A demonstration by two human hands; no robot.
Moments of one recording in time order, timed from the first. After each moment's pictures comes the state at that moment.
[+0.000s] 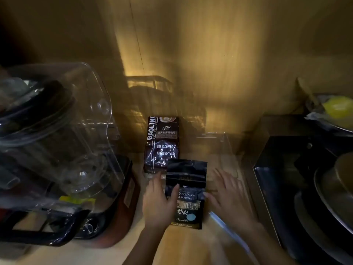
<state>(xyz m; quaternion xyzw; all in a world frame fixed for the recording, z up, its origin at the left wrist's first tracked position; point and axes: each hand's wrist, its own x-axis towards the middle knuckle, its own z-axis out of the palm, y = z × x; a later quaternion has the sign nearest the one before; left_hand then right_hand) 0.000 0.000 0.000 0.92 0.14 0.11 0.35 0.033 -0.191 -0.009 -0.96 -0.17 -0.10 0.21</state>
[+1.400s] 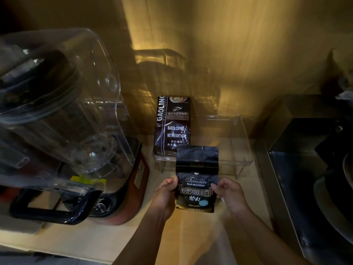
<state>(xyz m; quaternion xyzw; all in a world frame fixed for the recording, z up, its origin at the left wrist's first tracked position) 0.003 0.021 -0.052 0.48 0.27 -0.09 0.83 0.028 -0.158 -0.044 -0.69 0.13 0.14 0.69</state>
